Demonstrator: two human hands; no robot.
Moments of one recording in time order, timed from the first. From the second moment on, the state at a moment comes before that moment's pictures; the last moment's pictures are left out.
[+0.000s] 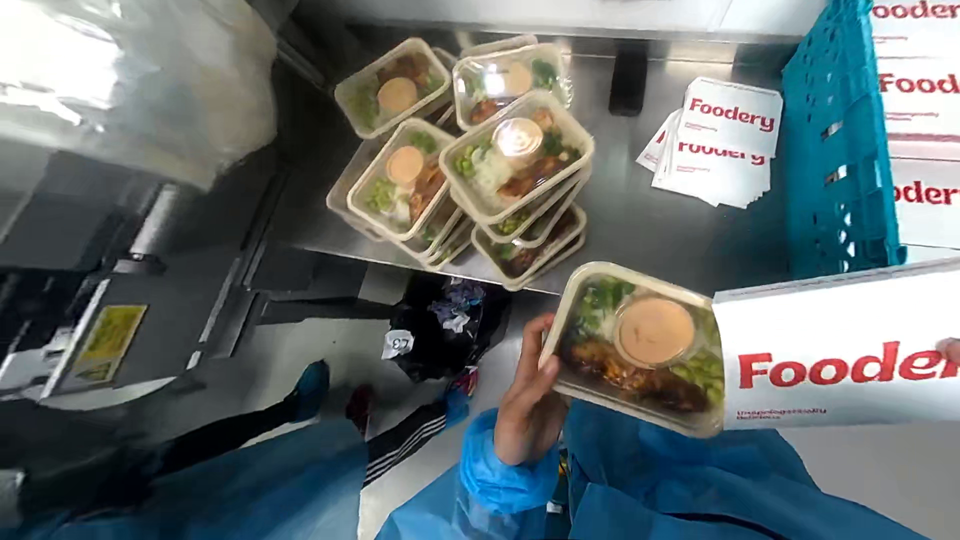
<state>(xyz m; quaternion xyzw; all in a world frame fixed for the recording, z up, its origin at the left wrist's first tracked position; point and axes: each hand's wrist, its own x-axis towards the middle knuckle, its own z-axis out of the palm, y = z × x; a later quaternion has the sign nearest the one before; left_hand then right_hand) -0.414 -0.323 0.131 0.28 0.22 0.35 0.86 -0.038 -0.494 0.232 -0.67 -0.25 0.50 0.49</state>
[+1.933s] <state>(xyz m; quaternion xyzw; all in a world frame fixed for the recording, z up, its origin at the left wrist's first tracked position) -0.041 -0.197 0.125 0.63 0.50 0.38 0.47 0.222 -0.439 0.208 -0.80 -0.46 0.11 0.36</state>
